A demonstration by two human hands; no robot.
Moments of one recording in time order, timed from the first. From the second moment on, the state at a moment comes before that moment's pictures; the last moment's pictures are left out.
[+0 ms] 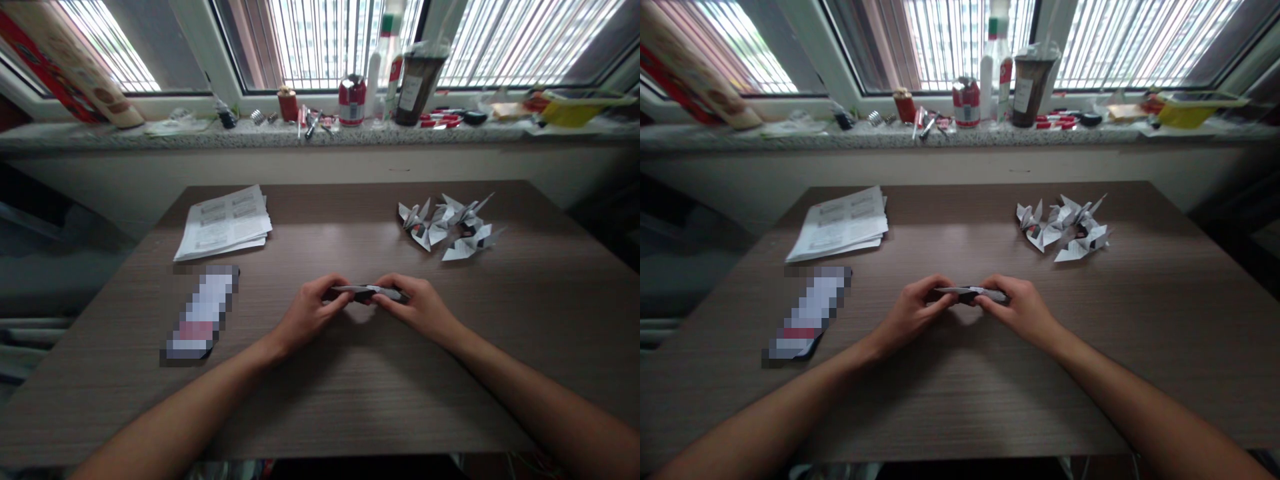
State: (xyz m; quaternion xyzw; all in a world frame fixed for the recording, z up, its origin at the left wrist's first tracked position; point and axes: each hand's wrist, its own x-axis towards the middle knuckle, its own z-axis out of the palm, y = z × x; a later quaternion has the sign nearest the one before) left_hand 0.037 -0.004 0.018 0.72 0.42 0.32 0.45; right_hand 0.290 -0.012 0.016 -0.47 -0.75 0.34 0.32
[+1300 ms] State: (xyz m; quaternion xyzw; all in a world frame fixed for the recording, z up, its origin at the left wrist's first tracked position) left_hand 0.043 -0.006 0.029 0.65 0.40 0.36 0.55; right_hand 0.282 -0.017 0.020 -0.44 -0.68 0.49 0.31
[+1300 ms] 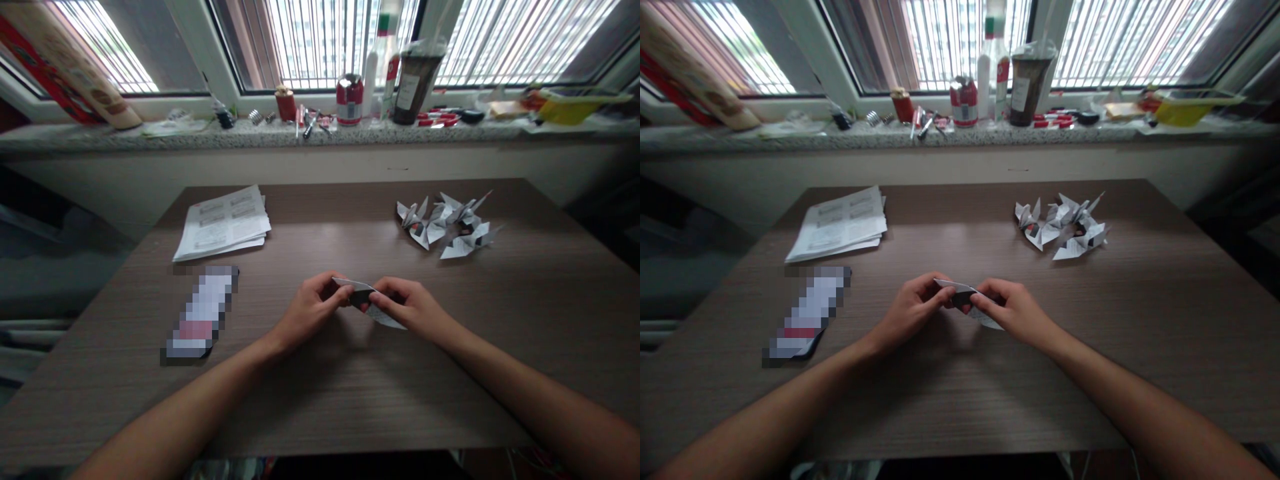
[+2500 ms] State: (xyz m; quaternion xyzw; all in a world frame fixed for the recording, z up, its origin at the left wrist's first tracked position) left_hand 0.049 -0.006 0.018 0.64 0.39 0.33 0.58; right_hand 0.273 -0.015 0.005 -0.47 -0.64 0.52 0.31
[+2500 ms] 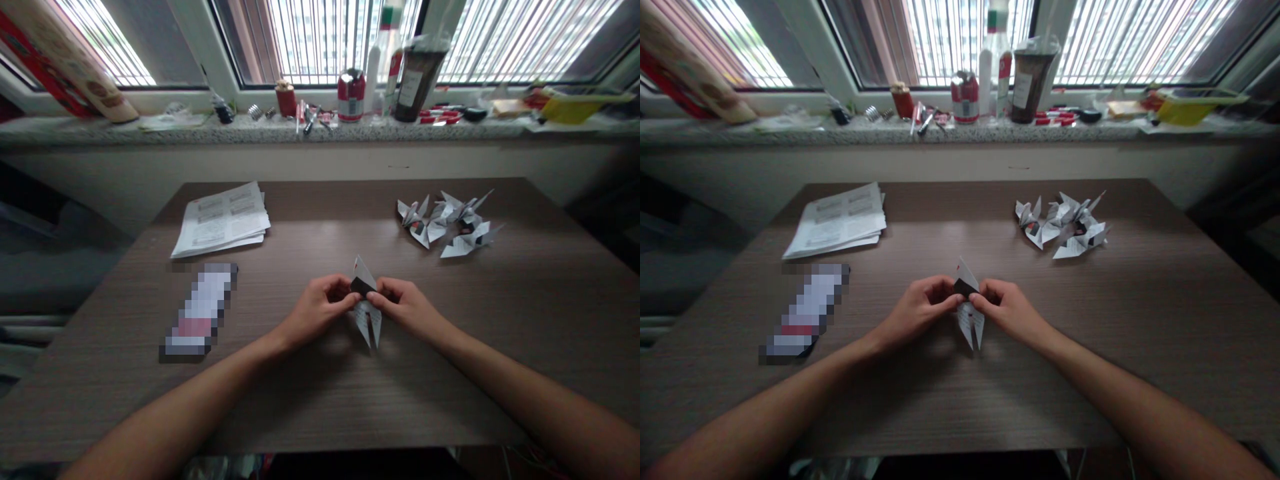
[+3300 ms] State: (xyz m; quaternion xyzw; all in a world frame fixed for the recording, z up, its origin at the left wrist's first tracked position) left_hand 0.047 -0.004 0.014 0.58 0.36 0.34 0.65; right_hand 0.279 -0.014 0.007 -0.44 -0.66 0.52 0.31
